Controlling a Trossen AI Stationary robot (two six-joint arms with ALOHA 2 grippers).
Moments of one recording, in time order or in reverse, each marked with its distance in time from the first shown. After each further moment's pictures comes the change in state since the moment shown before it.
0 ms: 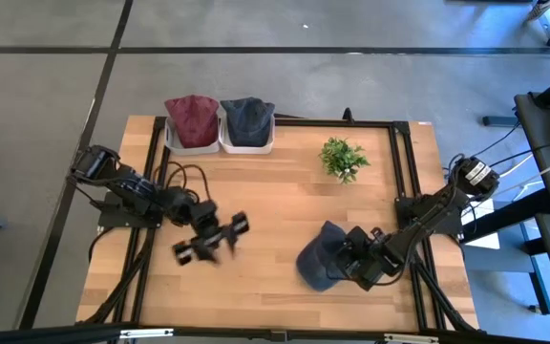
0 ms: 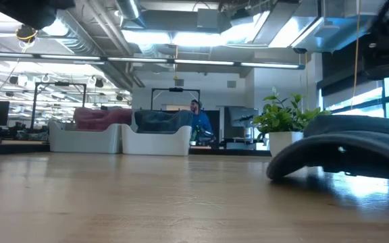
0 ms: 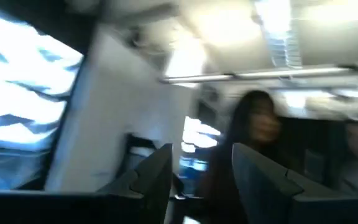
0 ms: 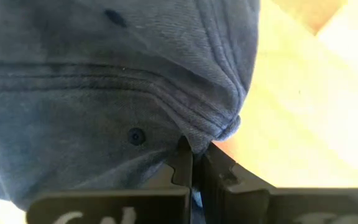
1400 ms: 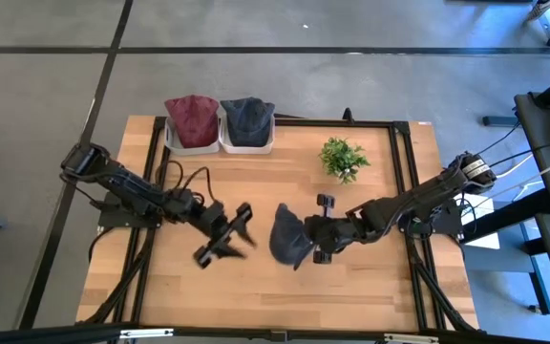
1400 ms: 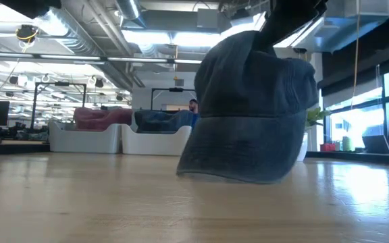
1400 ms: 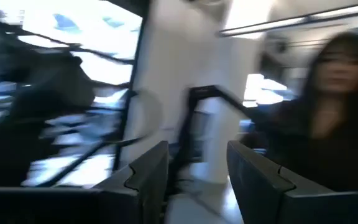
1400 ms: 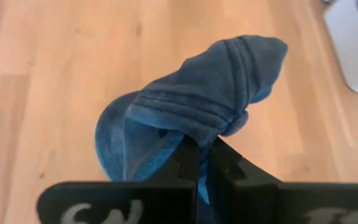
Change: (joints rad) left arm -0.007 -0.110 0.001 -0.421 -0.208 0.248; right arm -0.326 -0.004 0.395 0.091 0.064 -1.287
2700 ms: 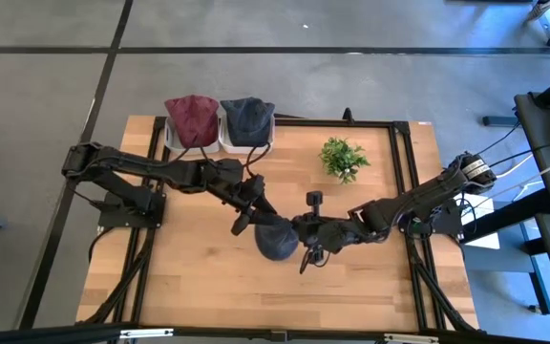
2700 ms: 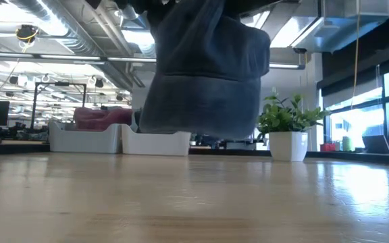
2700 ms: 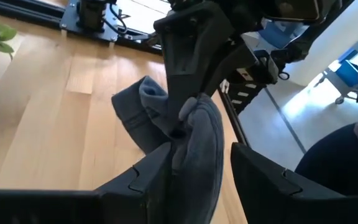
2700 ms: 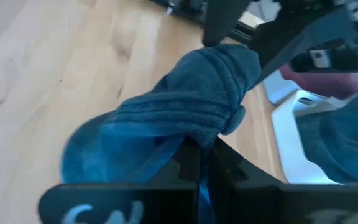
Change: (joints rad) left arm 0.302 -0.002 0.378 -1.150 0.096 -0.012; right arm 0.003 0.000 0.000 0.274 0.117 -0.406
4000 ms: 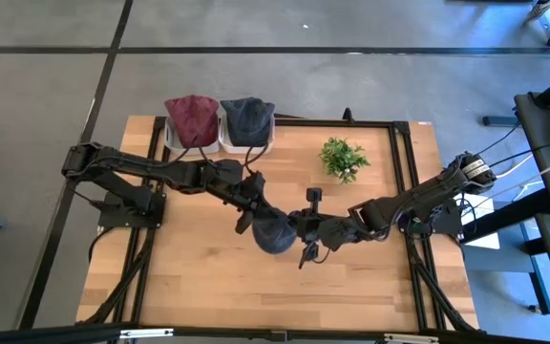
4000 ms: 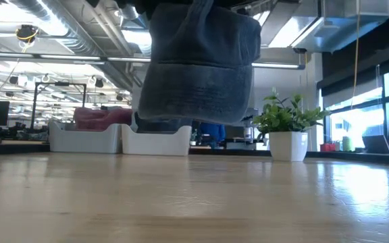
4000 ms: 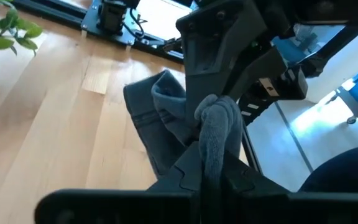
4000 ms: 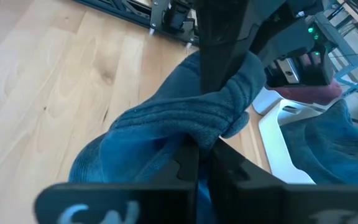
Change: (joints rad) left arm -0.005 0.000 0.000 0.020 -0.070 -0.080; right arm -0.008 0.000 0.000 0.084 0.050 0.004
